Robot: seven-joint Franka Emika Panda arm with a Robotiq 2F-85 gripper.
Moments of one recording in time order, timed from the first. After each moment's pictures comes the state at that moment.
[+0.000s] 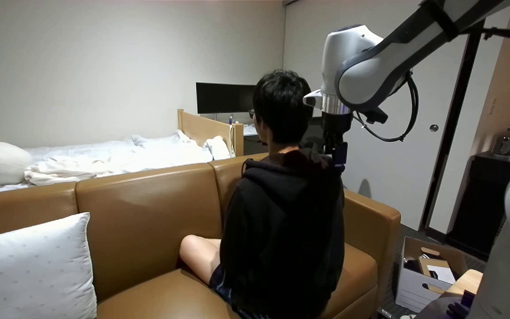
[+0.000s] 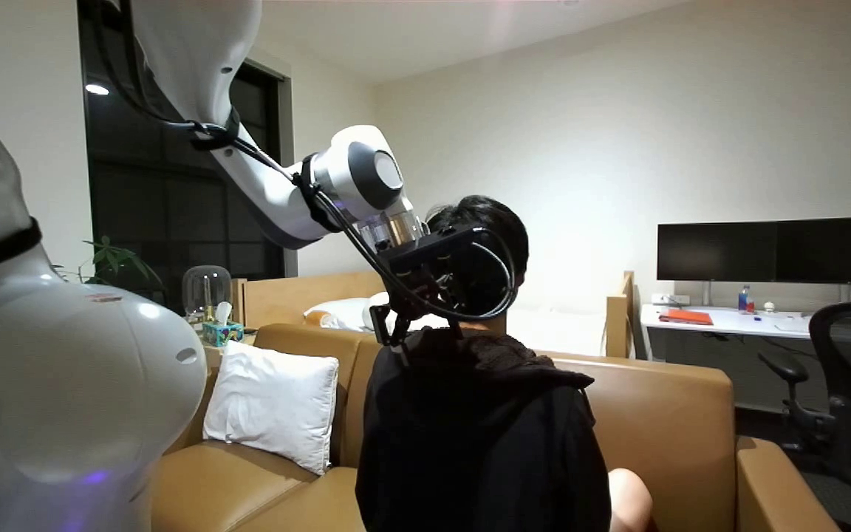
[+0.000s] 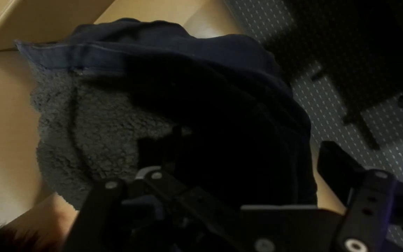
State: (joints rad) arm 0.03 -0.46 -0.10 -2.68 -0.45 2.40 -0.72
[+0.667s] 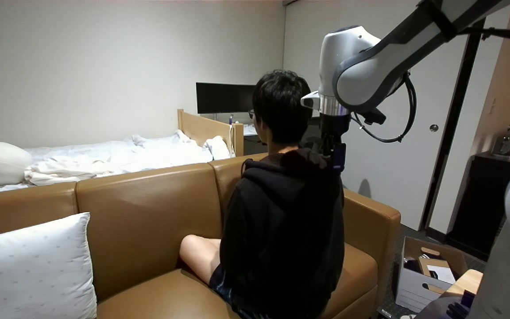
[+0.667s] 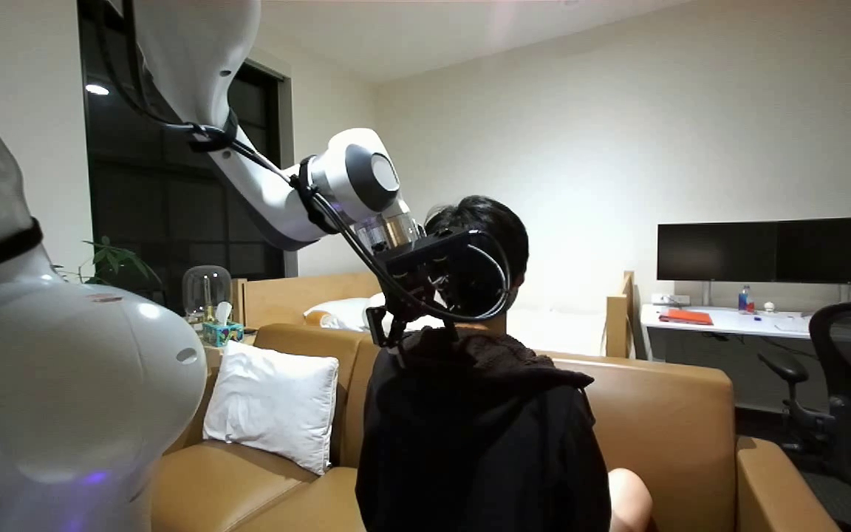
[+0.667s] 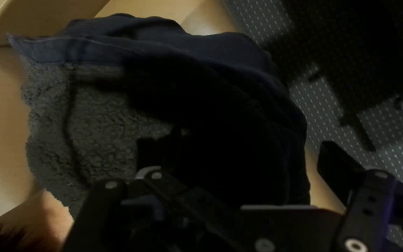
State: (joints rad) arm 0.04 -0.45 -0.09 -2.68 -0.44 2.39 -0.72
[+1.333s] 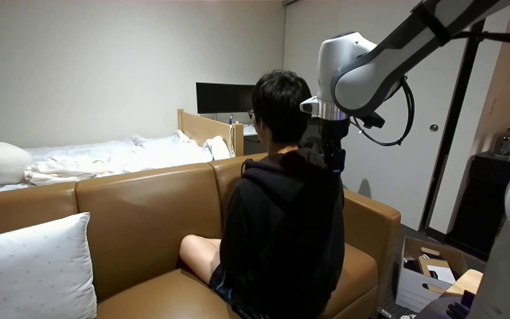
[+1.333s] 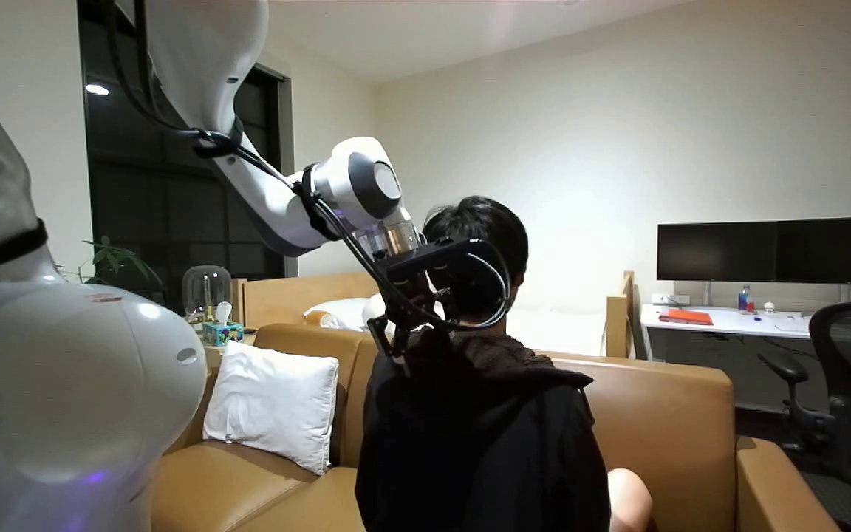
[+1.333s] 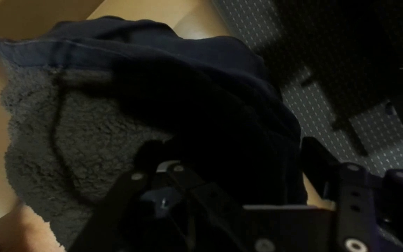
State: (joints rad) arm 0.03 -0.42 -0.09 -2.68 -0.44 2.39 -0.72
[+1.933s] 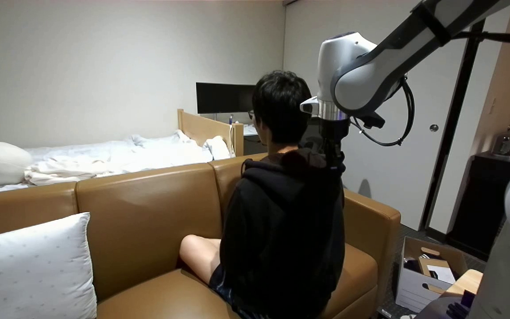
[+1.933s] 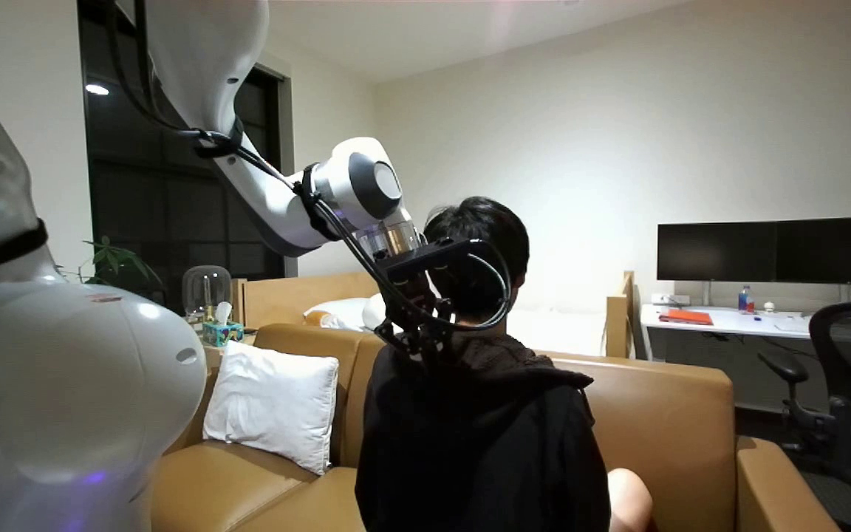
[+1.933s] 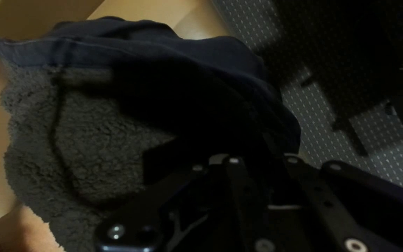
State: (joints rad) arm 0.03 -0.42 -0.09 -2.68 -0.44 2.39 -0.72
